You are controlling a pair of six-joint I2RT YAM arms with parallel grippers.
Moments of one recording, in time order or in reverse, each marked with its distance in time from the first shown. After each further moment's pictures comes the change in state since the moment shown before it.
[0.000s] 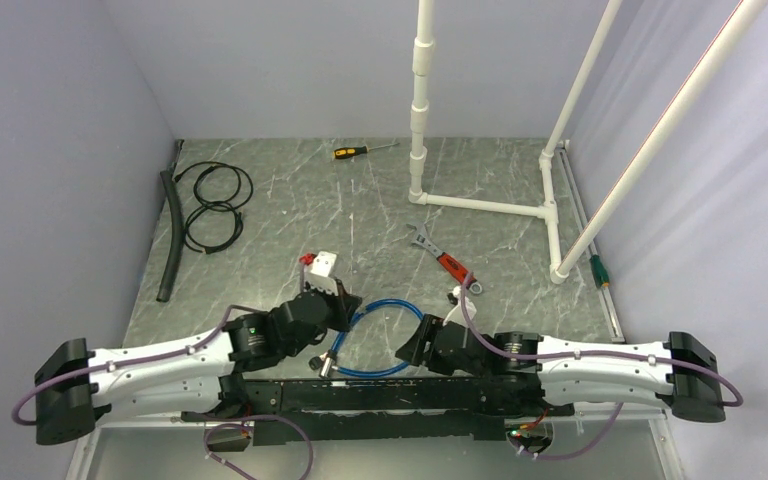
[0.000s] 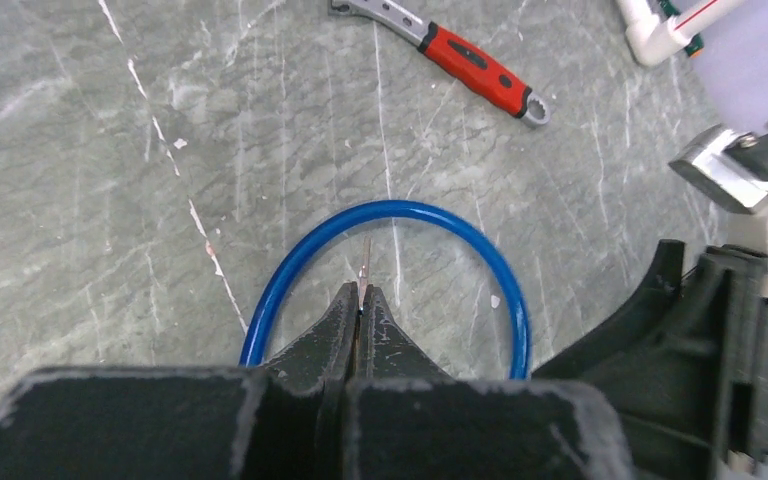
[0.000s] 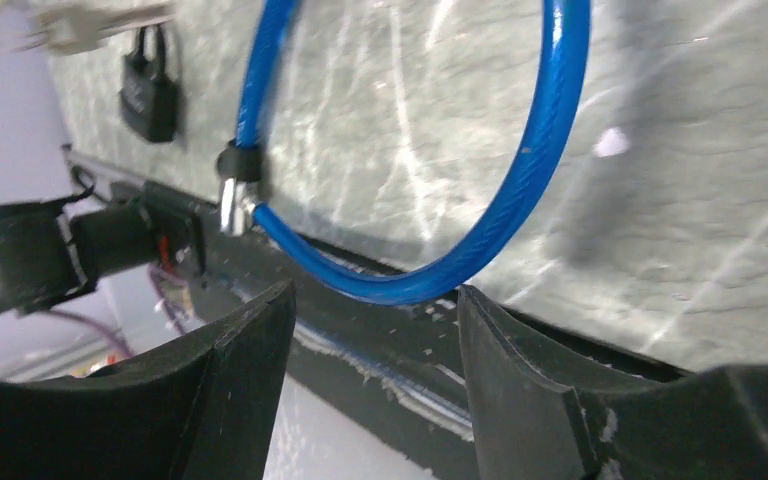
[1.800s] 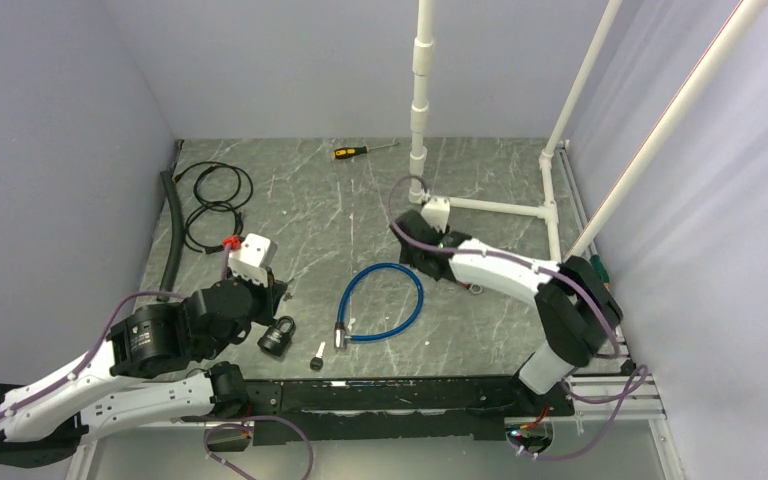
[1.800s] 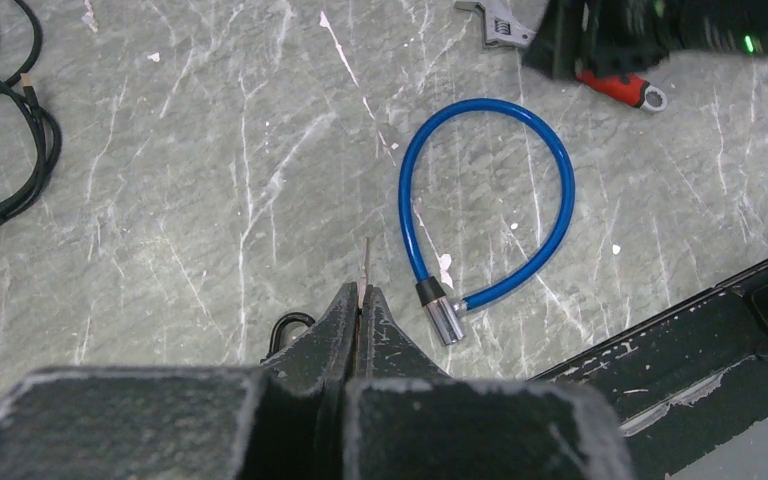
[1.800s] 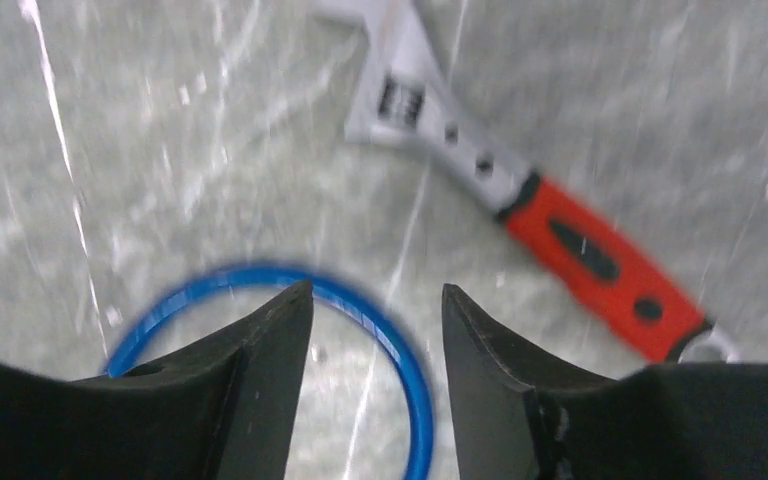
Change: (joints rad) left arm 0.000 -0.345 0.464 -0.923 -0.164 0.166; right arm -0.527 0.767 0.585 -0.048 0.241 -0.579
